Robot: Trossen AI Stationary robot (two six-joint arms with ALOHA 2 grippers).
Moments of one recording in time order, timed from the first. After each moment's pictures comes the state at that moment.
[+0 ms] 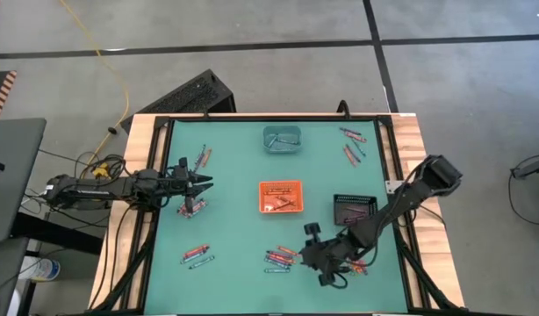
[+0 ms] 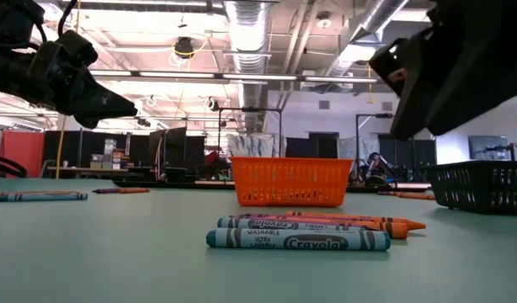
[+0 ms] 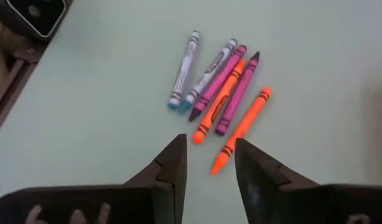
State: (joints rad) left arm 0.01 0.17 0.01 0.06 -0.24 -0.13; right arm 0.61 1.69 0.97 -0.17 0.27 0.25
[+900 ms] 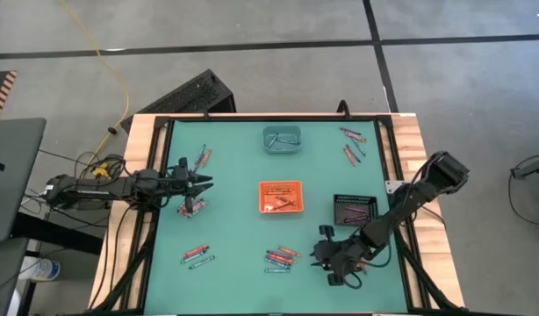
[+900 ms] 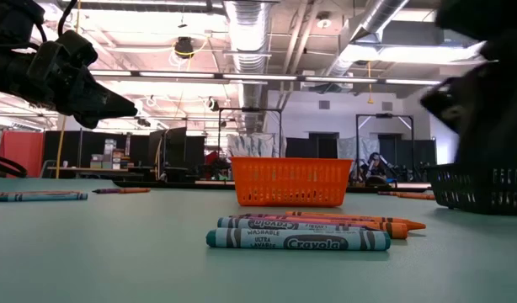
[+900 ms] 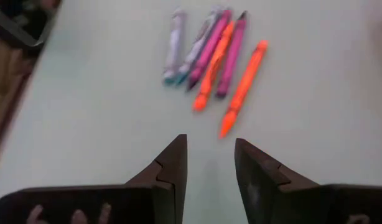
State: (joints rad) left arm 0.01 0.17 0.01 0.06 -0.24 -0.13; right arm 0.66 1.63 0.78 0.00 0.32 0.52
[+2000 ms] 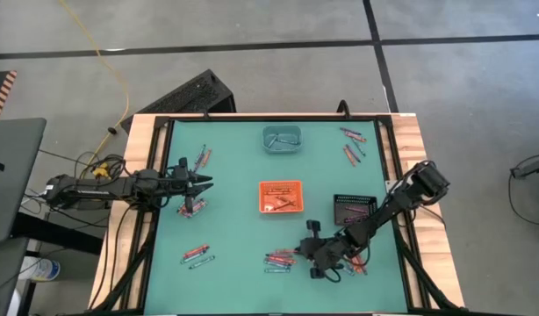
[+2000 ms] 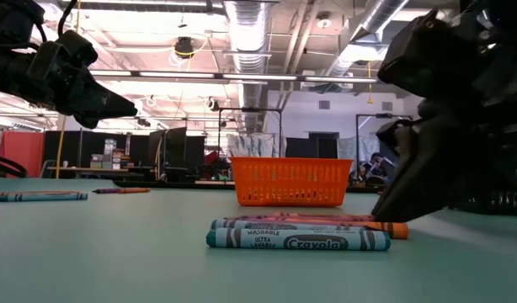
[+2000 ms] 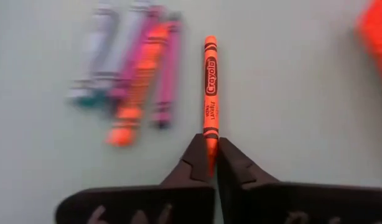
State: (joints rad) left arm 0.01 0.17 0.01 0.06 -0.24 -0.13; right arm 0.56 1.83 0.78 0.19 0.46 0.38
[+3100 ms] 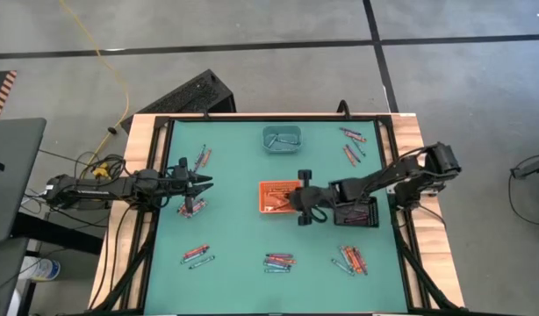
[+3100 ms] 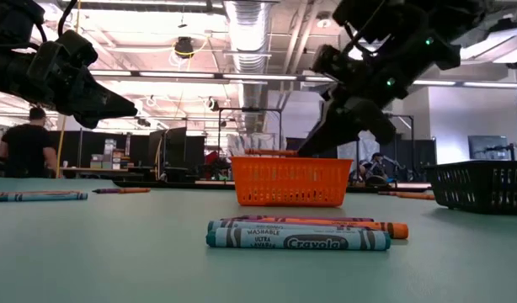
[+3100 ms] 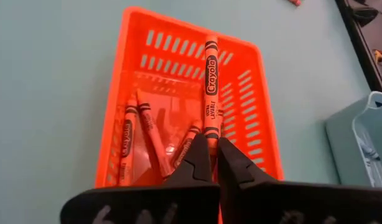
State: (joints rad) left arm 0.01 0.17 0.01 0.06 -0.24 -0.13; right arm 0.14 1.61 0.78 0.11 0.39 -0.19
